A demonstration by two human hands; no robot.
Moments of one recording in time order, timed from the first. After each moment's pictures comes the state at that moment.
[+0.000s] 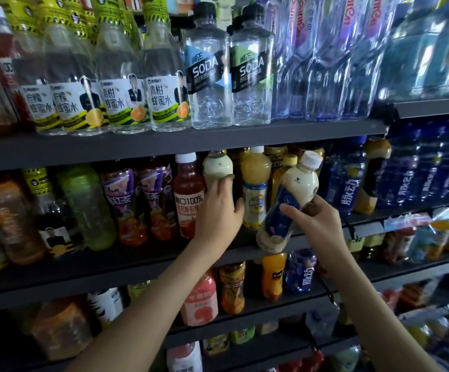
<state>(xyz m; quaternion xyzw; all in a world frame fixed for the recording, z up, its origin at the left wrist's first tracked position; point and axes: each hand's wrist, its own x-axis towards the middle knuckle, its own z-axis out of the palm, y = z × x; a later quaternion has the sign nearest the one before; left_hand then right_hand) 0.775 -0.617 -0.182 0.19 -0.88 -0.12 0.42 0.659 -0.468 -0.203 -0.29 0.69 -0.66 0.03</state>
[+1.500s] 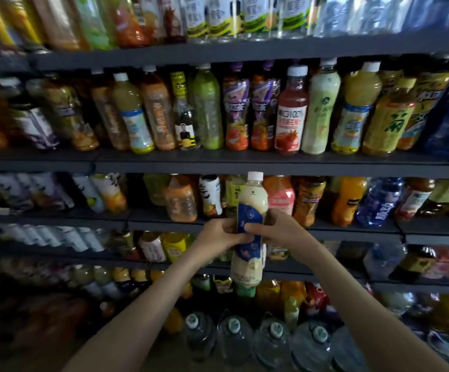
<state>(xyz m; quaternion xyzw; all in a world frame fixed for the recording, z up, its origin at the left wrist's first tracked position) 1.046 -0.602 -0.314 0.33 -0.71 -0.61 0.16 0.893 -0.512 -0.297 -0.42 0.69 -0.42 0.40</state>
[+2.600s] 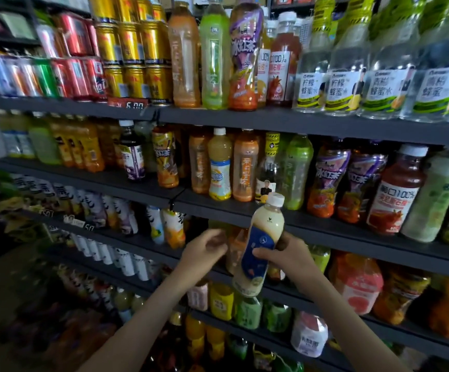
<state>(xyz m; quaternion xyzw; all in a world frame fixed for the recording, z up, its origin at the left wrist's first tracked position) 1.168 -0.722 -0.263 0.46 -0.70 -0.45 0.33 0.972 -0.655 -0.258 -0.48 0.62 -0.50 0.36</state>
